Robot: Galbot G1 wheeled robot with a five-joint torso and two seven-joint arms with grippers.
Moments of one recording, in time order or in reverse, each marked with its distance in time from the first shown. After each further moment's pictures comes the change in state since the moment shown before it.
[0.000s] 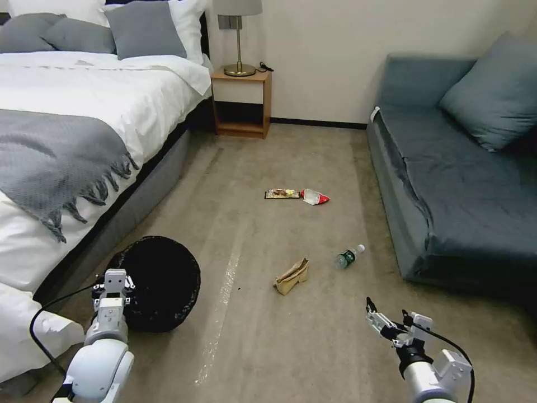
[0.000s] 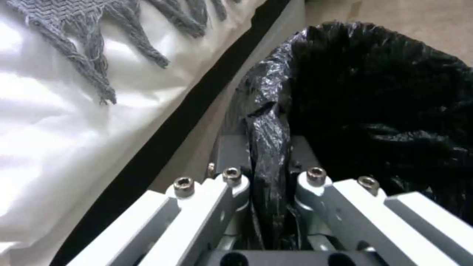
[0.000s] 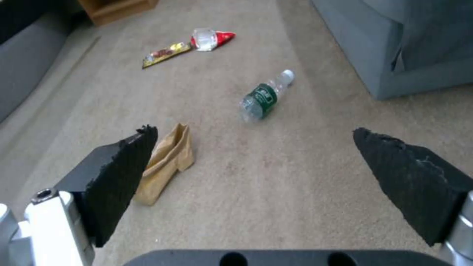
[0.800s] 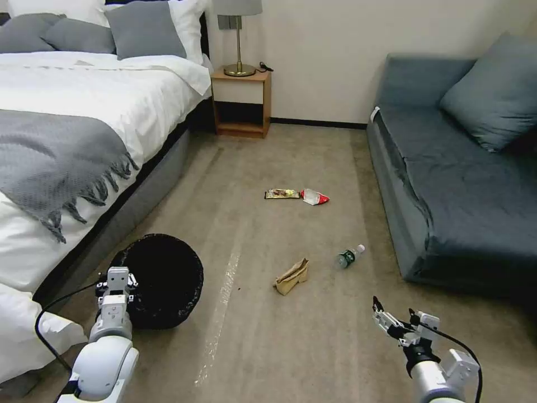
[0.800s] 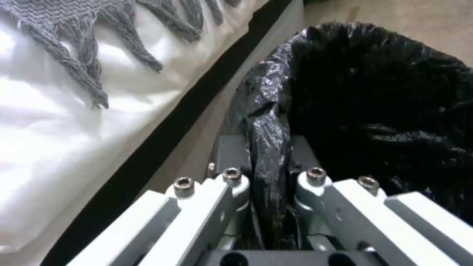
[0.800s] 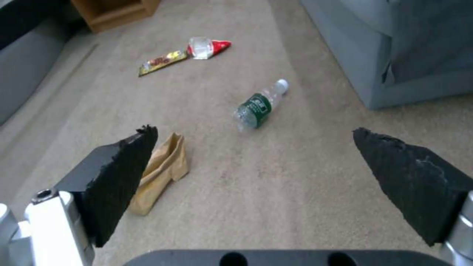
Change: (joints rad) left arm -0.009 -0.025 0.006 -0.010 0.010 0.007 0.000; right arm -0.003 -0.013 0.021 0.000 0.016 0.018 -0.005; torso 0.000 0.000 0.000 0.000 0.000
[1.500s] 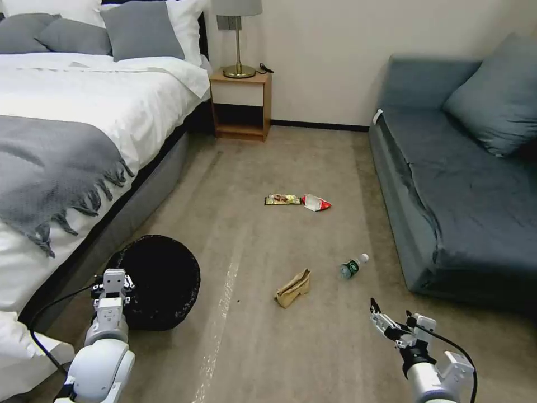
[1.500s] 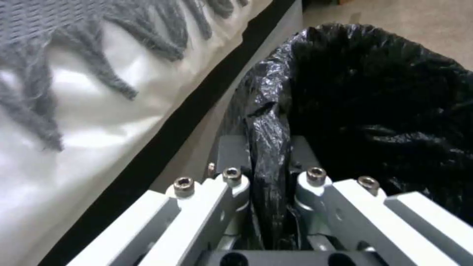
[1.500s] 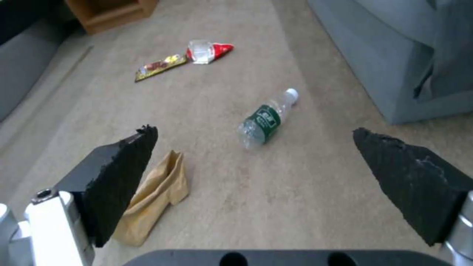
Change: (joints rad) left arm -0.001 0.003 0.001 0.012 0.002 -0.020 0.002; right arm 0.014 0.005 -0.007 -0.037 -0.011 0.021 -0.006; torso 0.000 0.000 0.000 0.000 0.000
